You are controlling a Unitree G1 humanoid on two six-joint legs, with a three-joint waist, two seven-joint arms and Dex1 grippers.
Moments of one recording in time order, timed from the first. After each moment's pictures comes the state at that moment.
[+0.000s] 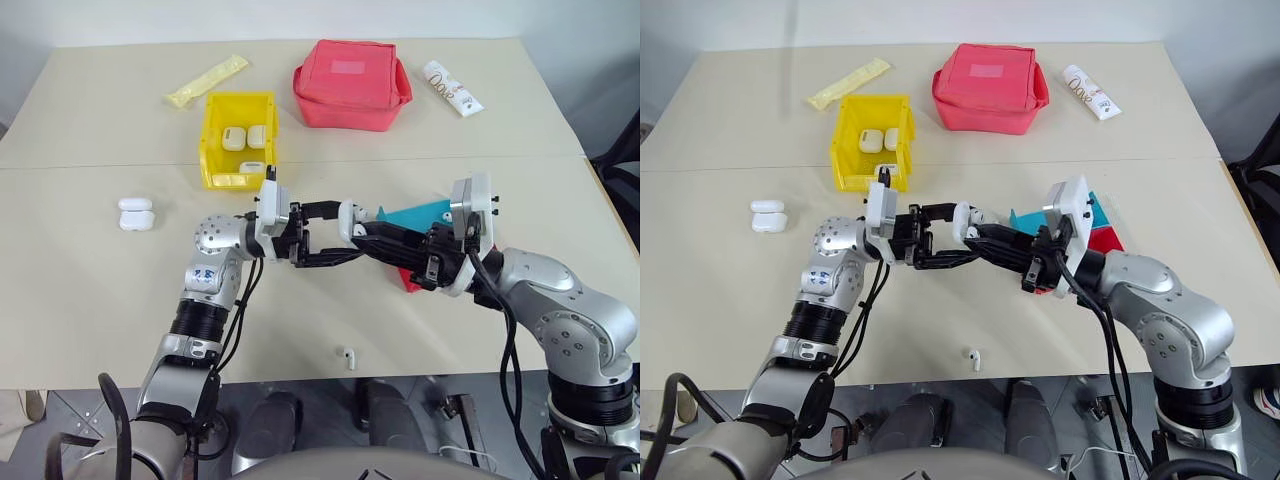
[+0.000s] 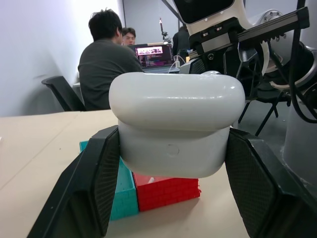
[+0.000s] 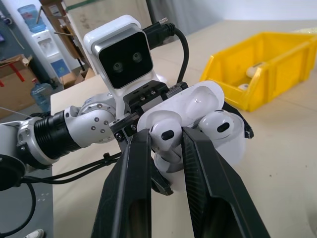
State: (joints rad) left arm -0.62 0.20 -0.06 0.36 -0.40 -0.09 -1.29; right arm -0.28 -0.54 -0.06 -0.55 0.87 0.81 0.66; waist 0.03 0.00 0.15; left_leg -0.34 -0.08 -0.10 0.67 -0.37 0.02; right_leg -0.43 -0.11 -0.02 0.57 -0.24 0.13
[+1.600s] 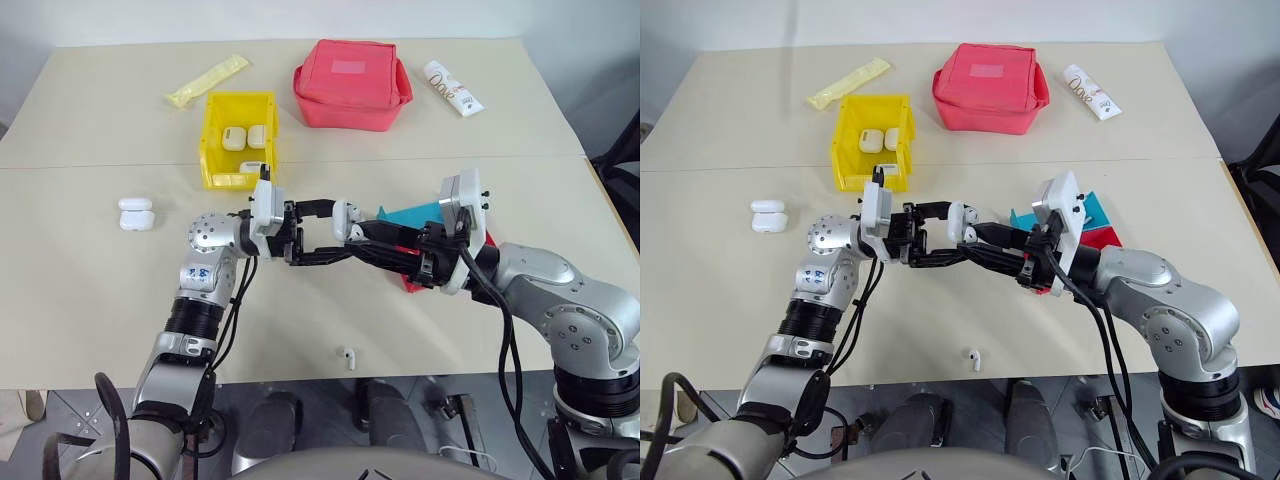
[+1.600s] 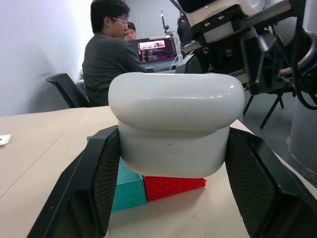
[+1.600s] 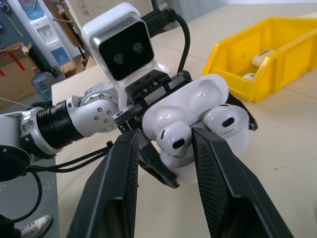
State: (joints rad) left arm -0.63 0.24 -0.05 0.36 -0.39 -0.12 -1.32; right arm -0.35 -0.59 -0.05 -0.56 0.94 0.88 0.60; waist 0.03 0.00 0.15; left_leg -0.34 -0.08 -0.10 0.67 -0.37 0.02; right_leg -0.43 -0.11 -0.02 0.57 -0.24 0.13
